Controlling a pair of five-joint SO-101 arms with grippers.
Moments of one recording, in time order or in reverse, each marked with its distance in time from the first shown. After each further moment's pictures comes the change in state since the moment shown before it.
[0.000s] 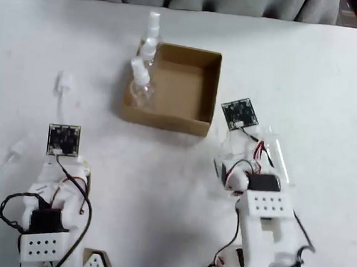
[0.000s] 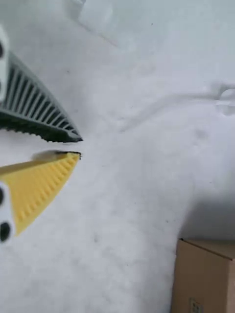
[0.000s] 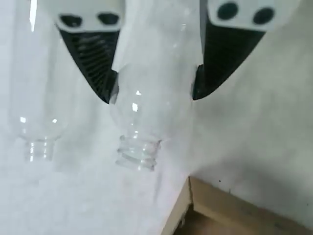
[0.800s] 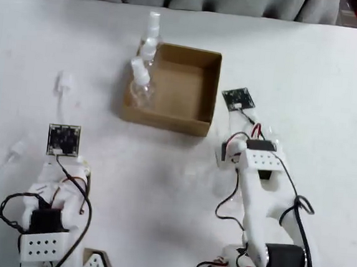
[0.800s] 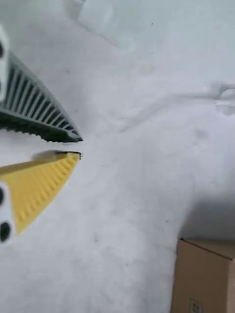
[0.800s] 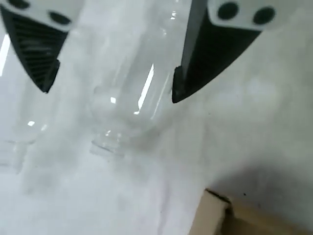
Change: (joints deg) left arm 0.0 0.0 0.0 0.0 0.0; right arm 1.1 25.9 -17.2 4.6 -3.0
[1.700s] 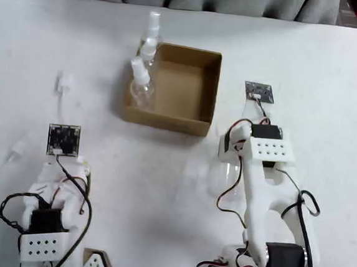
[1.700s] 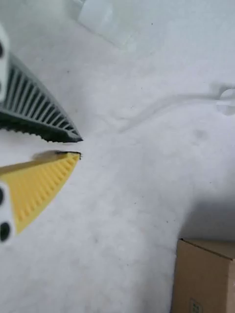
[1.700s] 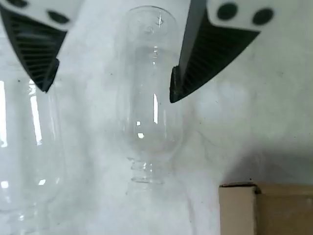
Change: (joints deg) left arm 0.0 0.0 0.0 0.0 0.0; right arm -0.4 0.5 -9.8 16.0 -18.7
